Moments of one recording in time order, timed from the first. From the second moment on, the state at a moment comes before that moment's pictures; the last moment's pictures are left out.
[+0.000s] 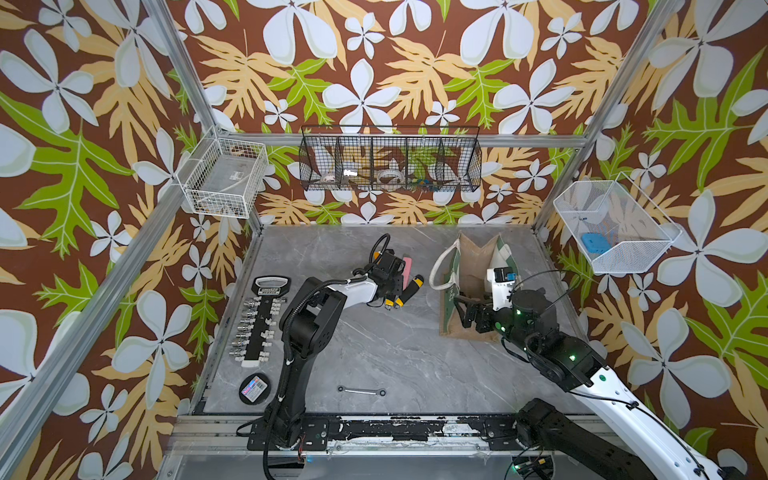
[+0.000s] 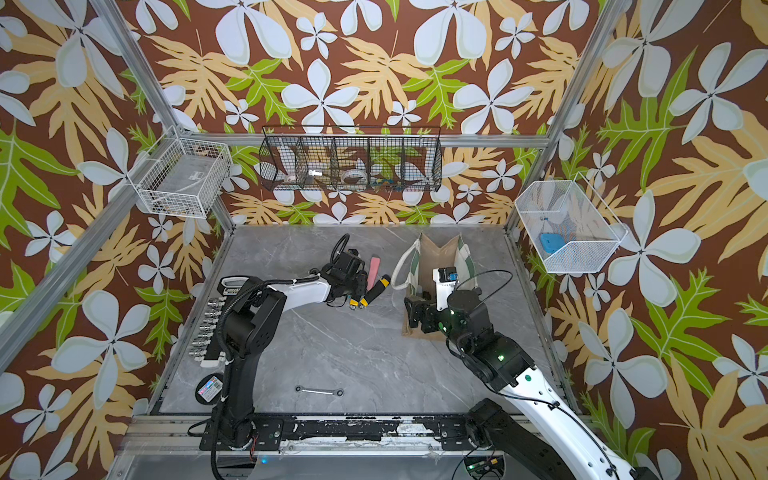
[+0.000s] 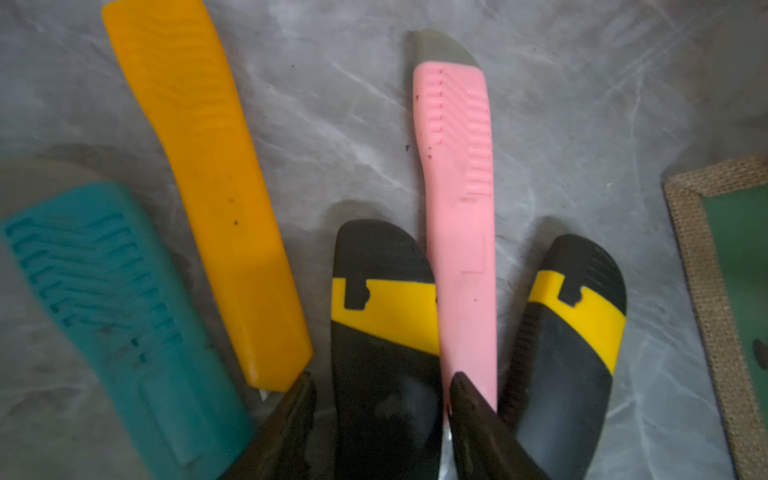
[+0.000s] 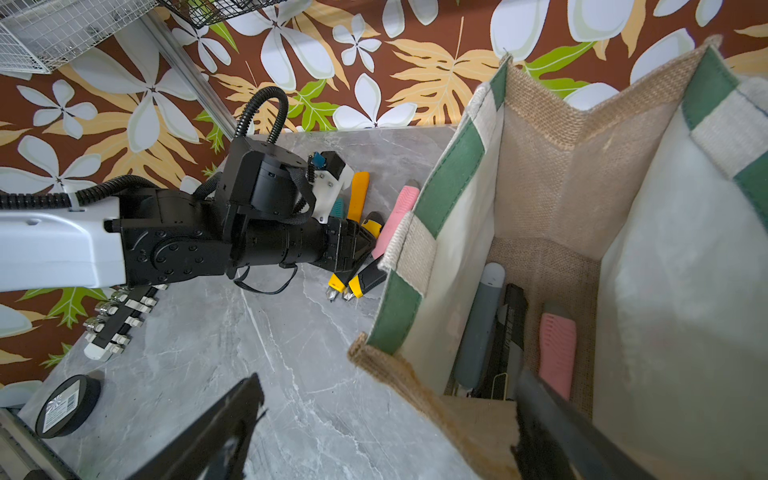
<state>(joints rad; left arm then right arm) -0.58 2.15 1.41 -0.14 -0.12 -0.42 0.57 0.78 0.82 -0.49 0.10 0.35</state>
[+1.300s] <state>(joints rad) -0.61 1.86 1.31 -0.25 -0.14 -0.39 0.57 0.78 0.83 -0.45 0.09 0.39</state>
